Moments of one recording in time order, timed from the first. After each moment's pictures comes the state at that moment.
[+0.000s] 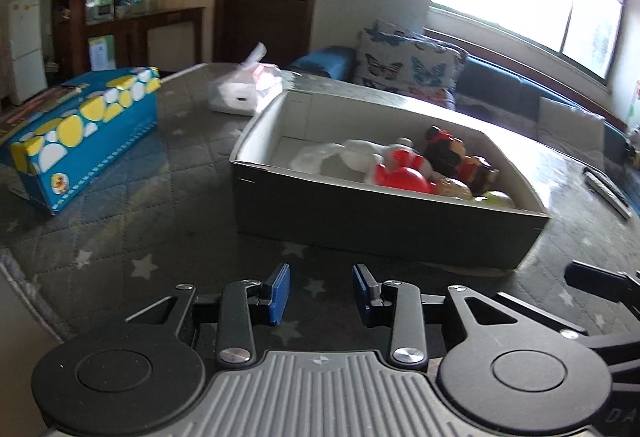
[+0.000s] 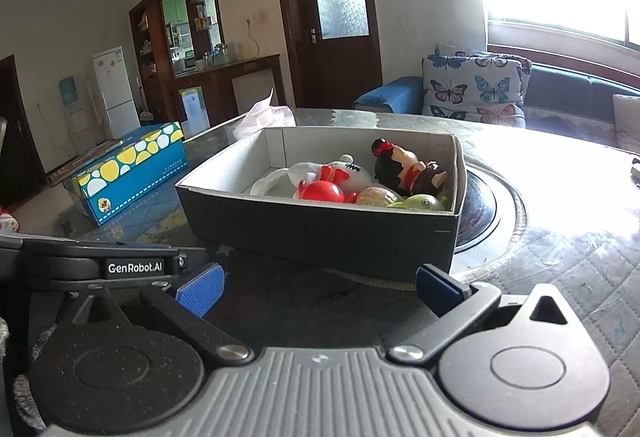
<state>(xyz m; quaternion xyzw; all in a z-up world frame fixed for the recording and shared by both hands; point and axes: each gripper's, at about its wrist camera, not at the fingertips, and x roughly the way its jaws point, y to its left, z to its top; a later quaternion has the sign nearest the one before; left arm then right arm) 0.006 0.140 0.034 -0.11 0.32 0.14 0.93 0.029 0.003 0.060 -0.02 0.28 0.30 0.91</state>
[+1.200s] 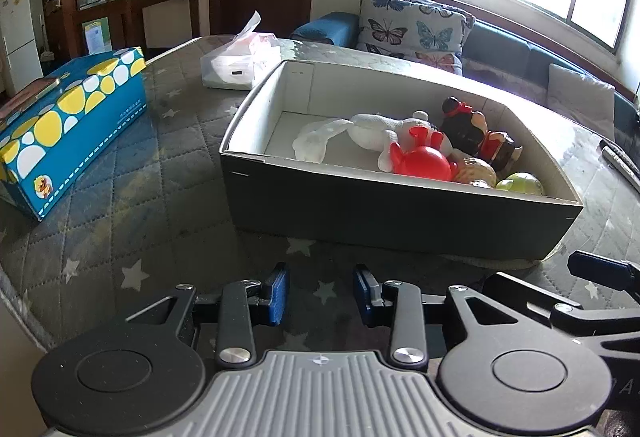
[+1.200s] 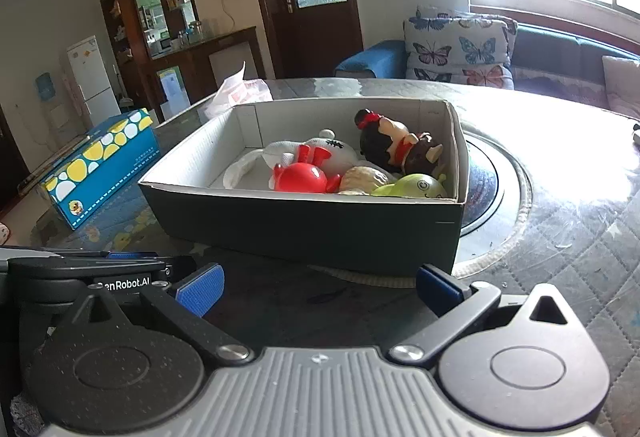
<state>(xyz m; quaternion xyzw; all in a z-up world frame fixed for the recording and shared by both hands) 0.044 0.153 0.023 -0.10 0.37 0.14 0.91 0.073 0.022 0.046 -0.01 0.34 0.27 0.90</state>
